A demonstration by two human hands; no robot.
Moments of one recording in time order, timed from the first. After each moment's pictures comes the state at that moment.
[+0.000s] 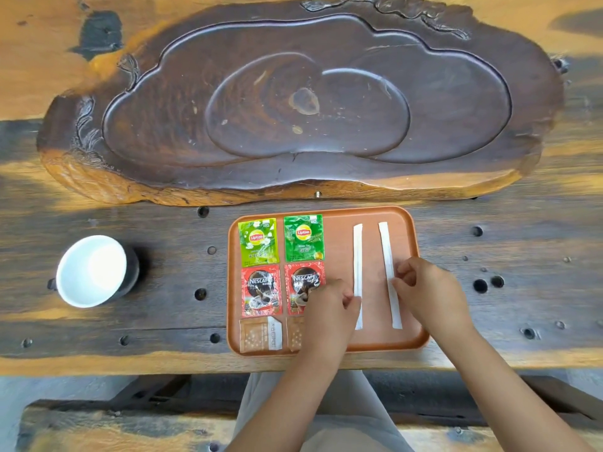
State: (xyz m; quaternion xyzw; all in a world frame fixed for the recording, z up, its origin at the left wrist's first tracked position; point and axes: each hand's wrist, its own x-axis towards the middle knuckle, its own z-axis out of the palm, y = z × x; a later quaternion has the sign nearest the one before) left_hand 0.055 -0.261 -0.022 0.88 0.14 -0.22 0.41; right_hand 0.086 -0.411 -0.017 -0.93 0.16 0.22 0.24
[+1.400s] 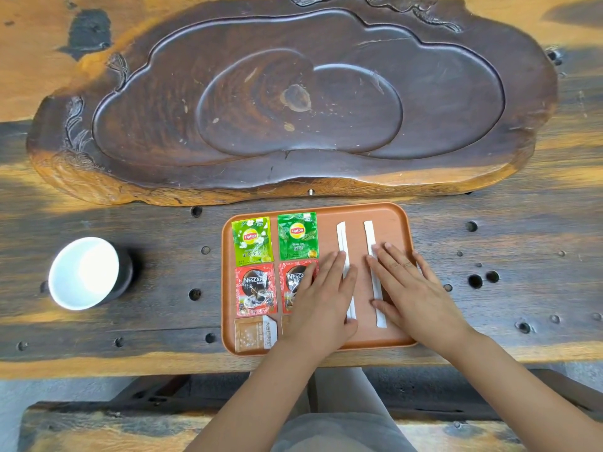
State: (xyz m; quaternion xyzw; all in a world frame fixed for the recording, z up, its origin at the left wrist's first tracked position) left_hand 0.059 -0.244 -0.028 0.95 -0.20 -0.21 0.14; right_hand 0.070 -0.423 -0.024 -0.96 -0.22 0.18 0.07
